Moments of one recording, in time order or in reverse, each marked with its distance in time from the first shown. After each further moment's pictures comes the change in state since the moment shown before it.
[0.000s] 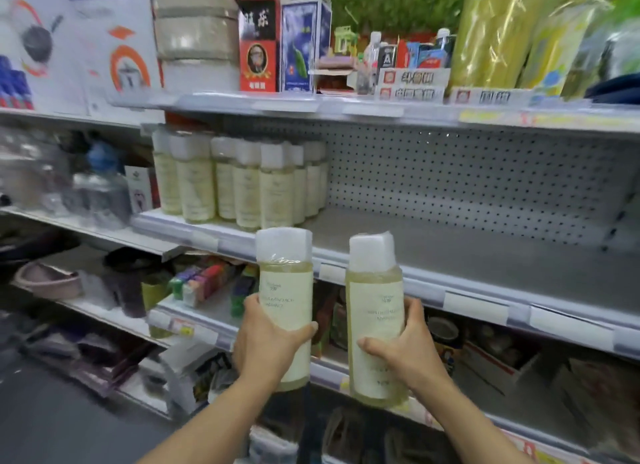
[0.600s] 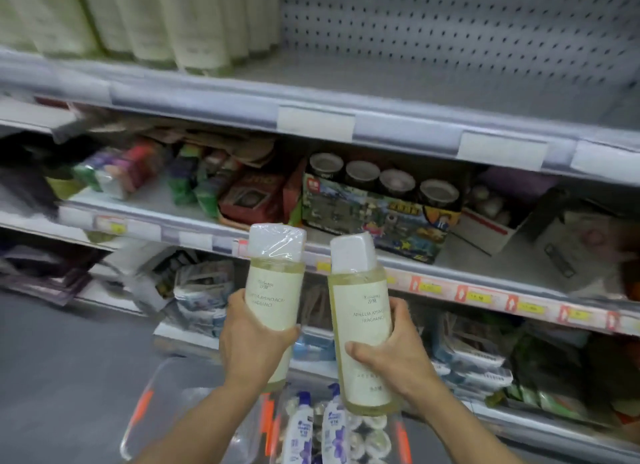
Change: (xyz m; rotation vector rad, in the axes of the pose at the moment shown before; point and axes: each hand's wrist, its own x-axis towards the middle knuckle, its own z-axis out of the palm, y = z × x) left_hand -0.051 -0.172 0.107 0.104 -0.254 -0.138; right_hand -0.056 0.187 0.057 -0.047 -0.076 0.441
